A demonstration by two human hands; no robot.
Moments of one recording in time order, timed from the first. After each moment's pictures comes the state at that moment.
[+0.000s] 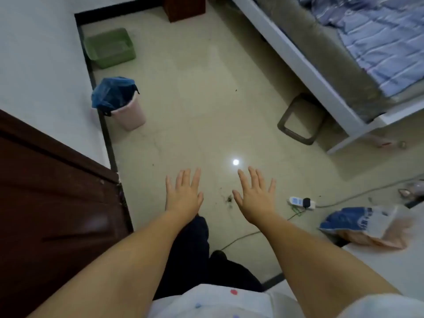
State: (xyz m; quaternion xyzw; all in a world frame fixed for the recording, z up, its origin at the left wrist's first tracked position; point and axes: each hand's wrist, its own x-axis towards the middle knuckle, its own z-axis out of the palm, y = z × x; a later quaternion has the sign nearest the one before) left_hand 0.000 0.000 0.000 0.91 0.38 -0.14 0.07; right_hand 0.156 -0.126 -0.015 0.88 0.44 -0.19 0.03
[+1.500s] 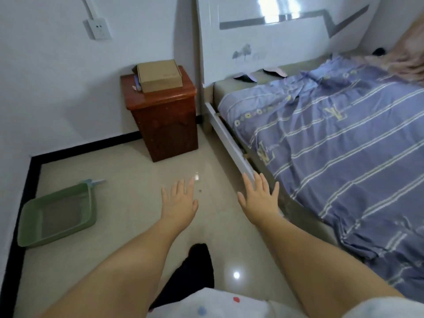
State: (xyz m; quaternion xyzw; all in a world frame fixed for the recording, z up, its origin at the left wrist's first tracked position) left_hand 0.832 0.927 0.025 0.90 0.42 -0.03 0.08; right_hand 1.015 0.799 0.032 0.89 0.44 -0.10 0.00
